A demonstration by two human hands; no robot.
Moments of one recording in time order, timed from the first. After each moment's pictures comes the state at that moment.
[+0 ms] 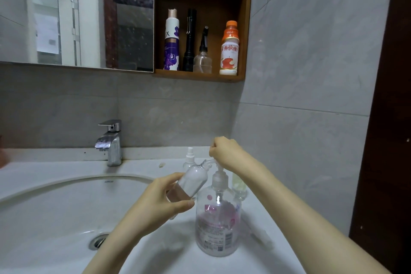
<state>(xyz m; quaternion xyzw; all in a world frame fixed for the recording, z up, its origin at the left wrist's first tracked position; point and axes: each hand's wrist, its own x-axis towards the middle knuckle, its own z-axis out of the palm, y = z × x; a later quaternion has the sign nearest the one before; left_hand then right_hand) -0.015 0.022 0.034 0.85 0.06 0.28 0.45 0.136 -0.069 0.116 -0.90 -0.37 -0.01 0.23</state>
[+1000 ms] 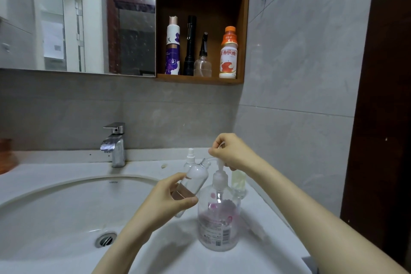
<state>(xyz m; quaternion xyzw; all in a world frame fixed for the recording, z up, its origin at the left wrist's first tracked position) -0.019 0.010 0.032 0.81 0.10 0.29 0.50 0.122 -0.100 0.121 -0.81 -0.43 0.00 0.41</state>
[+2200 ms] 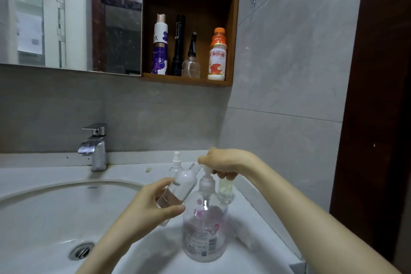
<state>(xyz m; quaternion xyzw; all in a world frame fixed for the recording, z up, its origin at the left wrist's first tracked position) -0.005 0.018 0.030 0.83 0.04 0.28 0.48 0.127 -0.105 0.136 -0.90 -0.39 0.11 0.15</state>
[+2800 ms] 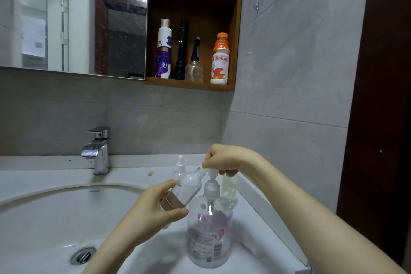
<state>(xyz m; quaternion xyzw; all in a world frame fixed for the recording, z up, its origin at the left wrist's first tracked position) -0.008 0.021 0.030 0.84 0.05 0.29 0.45 0.126 -0.097 0.143 -0.90 -0.40 0.09 0.15</state>
